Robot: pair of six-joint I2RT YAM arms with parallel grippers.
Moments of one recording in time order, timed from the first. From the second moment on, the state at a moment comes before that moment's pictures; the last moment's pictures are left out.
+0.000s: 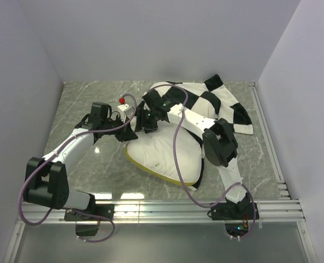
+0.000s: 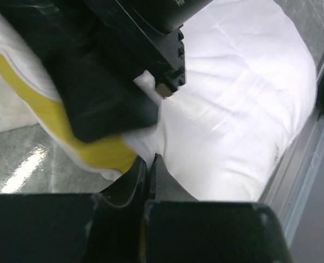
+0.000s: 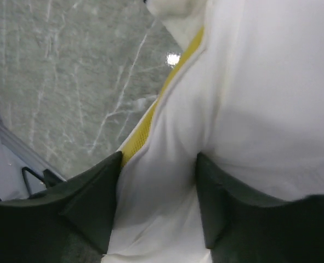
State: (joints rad) left arm -0.23 1.38 0.91 -0.31 0.81 0.17; right arm 0.74 2.17 1.84 -0.61 -0.27 0.65
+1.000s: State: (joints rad) left arm -0.15 1.93 1.34 -0.33 0.77 0.19; right arm 0.55 1.82 1.52 -0.77 -0.75 0.12
